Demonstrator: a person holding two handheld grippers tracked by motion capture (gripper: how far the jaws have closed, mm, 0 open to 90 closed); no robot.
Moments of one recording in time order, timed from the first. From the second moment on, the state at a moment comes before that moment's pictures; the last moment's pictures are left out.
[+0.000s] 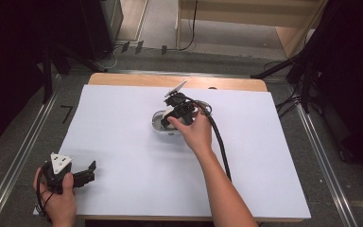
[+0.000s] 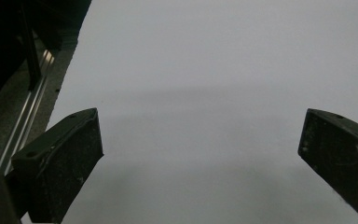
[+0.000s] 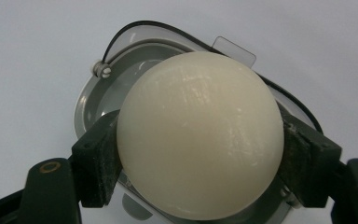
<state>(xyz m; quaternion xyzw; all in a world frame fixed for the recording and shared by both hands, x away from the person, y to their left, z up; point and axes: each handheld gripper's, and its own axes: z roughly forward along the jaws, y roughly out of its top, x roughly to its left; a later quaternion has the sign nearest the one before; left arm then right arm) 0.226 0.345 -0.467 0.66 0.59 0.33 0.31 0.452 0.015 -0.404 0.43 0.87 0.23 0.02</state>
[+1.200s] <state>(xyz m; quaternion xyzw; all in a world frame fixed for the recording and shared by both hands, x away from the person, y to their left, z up) 0.226 0.346 -0.467 0.66 0.59 0.33 0.31 0.450 0.014 -0.413 0.46 0.86 0.22 0.00</state>
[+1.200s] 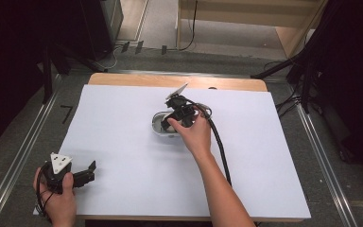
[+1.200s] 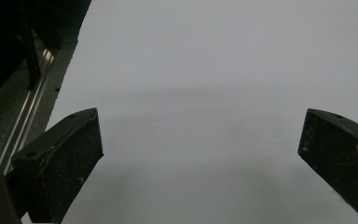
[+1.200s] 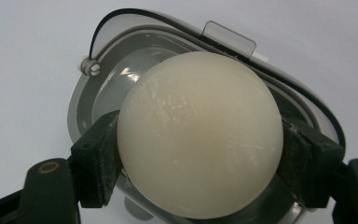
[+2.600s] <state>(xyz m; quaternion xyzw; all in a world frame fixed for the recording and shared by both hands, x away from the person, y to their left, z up) 0.227 0.345 -0.467 0.67 0.59 0.33 0.31 0.419 -0.050 -0.396 0.46 0.85 0.26 0.02</state>
